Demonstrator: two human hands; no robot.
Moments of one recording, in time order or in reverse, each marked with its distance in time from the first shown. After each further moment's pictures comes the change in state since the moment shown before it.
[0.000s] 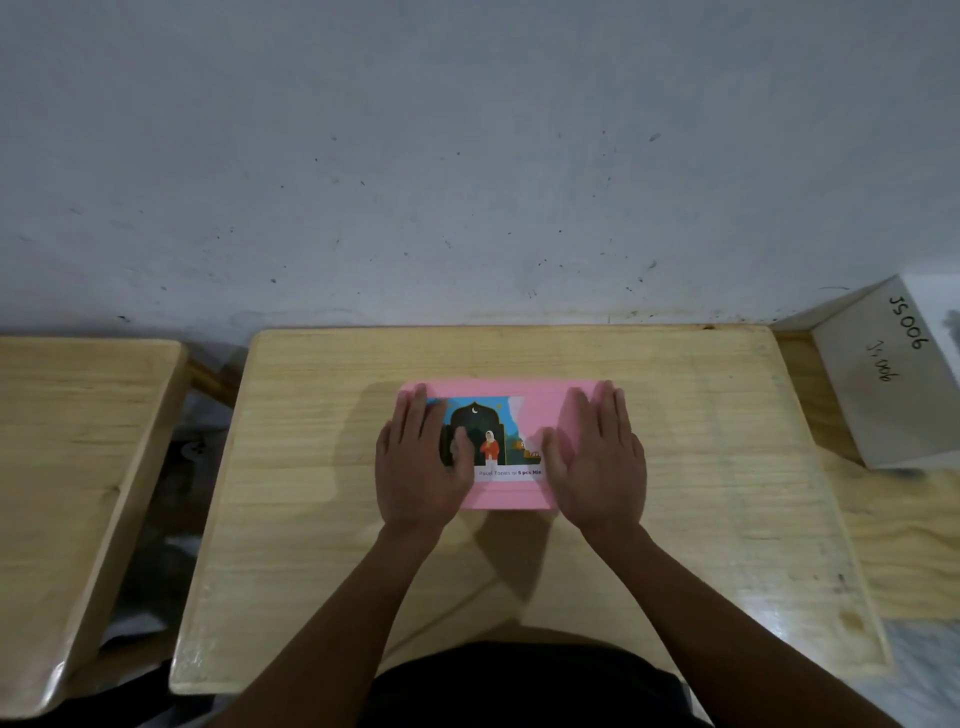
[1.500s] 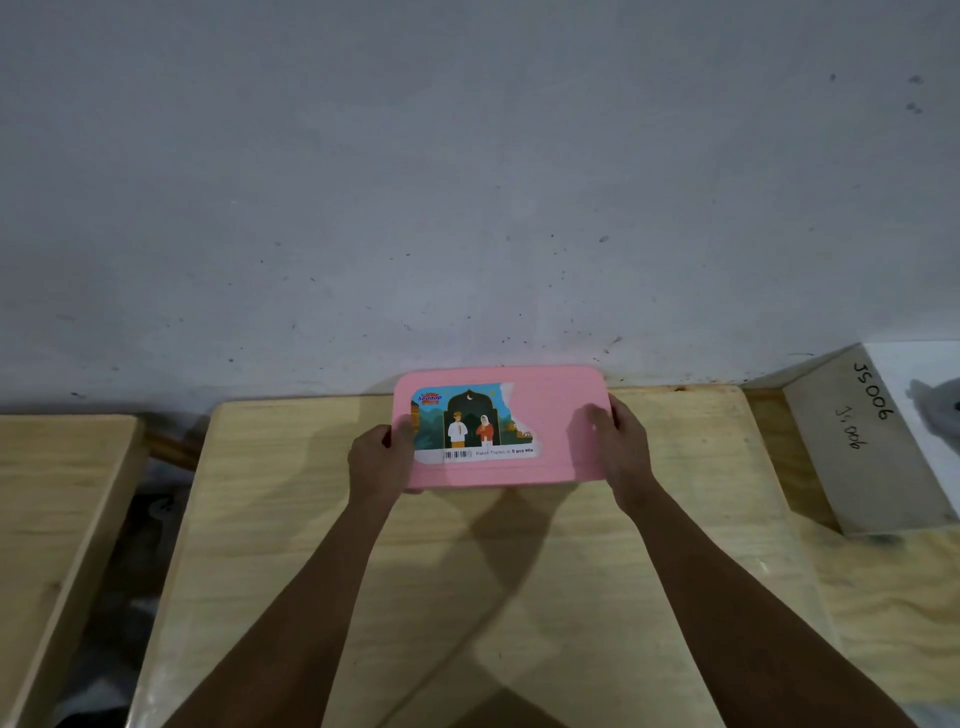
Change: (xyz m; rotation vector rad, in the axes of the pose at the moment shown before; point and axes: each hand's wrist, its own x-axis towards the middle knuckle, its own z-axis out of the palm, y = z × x) left_hand 0.112 0.019 -0.005 -0.647 -0.272 -0.649; right_hand 0.127 0.053 -0.023 1.008 -0.098 0.413
